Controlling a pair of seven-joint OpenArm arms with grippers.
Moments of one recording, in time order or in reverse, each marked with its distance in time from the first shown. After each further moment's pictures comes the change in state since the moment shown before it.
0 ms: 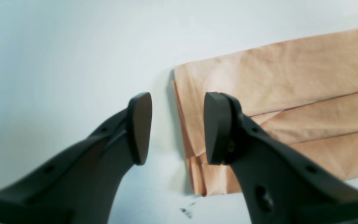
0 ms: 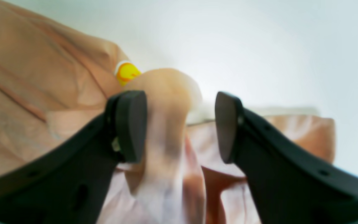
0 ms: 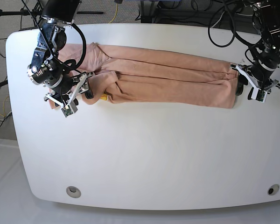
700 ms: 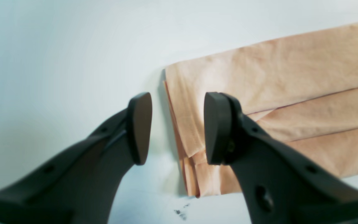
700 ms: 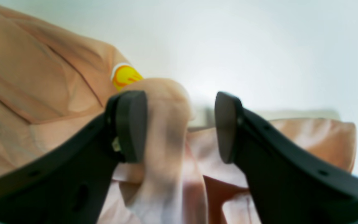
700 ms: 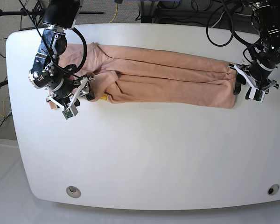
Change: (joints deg) left arm 0.0 0.1 0.5 0.0 0.0 0.0 0.0; right arm 1.9 0.1 -0.1 -4.5 0.0 0.0 0.4
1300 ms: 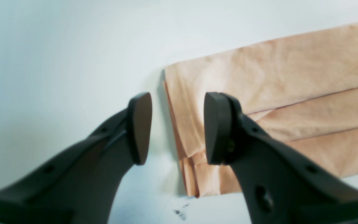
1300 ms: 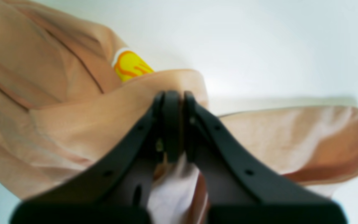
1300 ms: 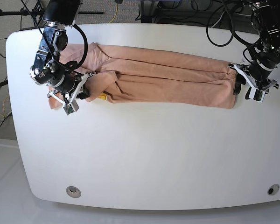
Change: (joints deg) left arm 0.0 0.0 0.0 0.0 0.0 0.0 0.0; right arm -1.7 -0.2 0.0 0.0 0.0 0.0 0.0
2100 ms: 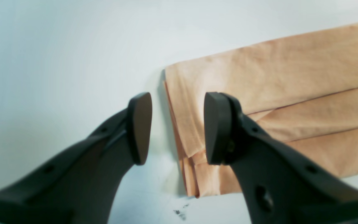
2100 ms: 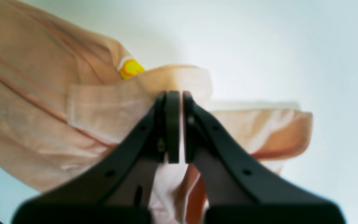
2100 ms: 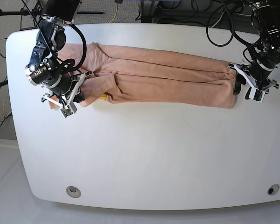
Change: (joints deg) left arm 0.0 0.0 0.0 0.0 0.0 0.0 0.0; right arm -1.7 0.0 0.0 12.2 0.4 0.0 -7.4
